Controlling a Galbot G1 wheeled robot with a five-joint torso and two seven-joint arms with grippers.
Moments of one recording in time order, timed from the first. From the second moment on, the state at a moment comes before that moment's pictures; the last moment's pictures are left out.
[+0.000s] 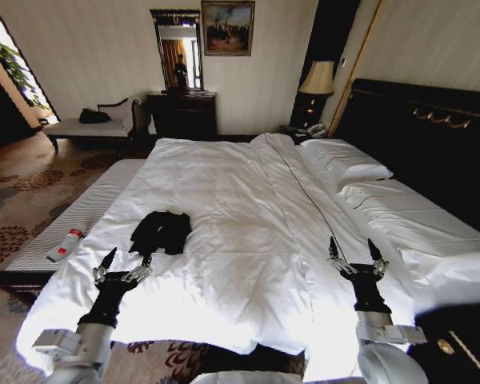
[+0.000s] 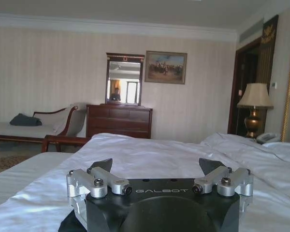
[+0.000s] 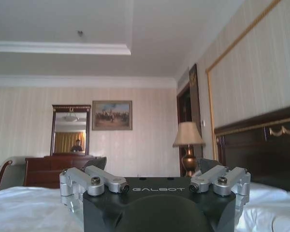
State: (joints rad) left arm 1.91 -1.38 -0.83 -2.50 -0.42 0.09 0.03; right arm -1.80 1.28 0.75 2.25 0.36 0.32 0.10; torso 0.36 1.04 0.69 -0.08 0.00
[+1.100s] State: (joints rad) left arm 1.90 -1.37 -0.79 -2.50 -0.46 0.07 0.03; right arm -1.78 1.34 0.73 2.24 0.32 0.32 0.10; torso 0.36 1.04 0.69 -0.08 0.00
